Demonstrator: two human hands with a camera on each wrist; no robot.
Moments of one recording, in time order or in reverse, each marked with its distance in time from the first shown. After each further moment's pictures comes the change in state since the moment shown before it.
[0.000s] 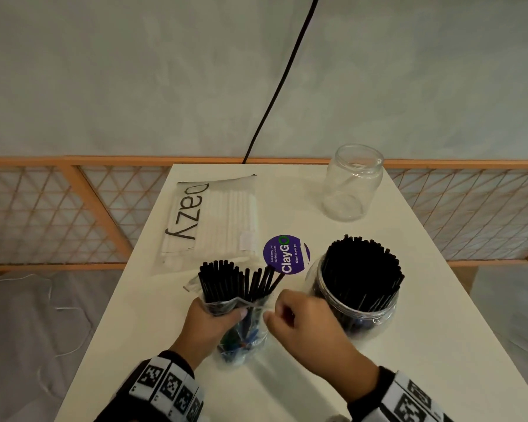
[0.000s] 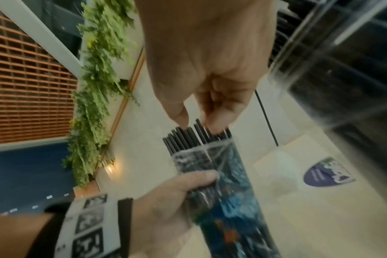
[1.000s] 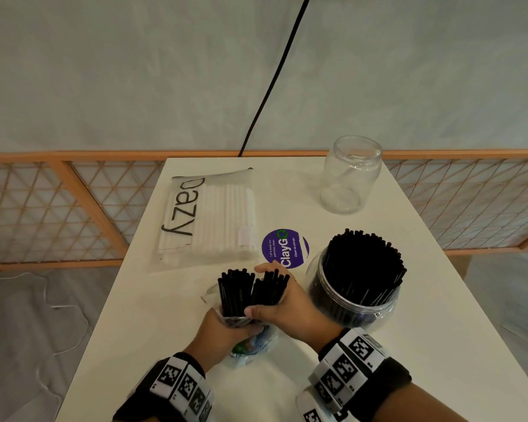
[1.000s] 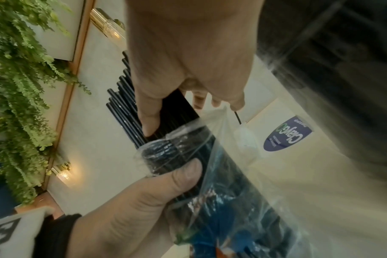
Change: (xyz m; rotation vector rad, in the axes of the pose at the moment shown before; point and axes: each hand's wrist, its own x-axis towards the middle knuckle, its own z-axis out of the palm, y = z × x) left_hand 0.001 -0.023 0.011 -0.002 -0.197 -0.039; right_hand 0.039 0.021 0.032 0.594 -0.085 0.166
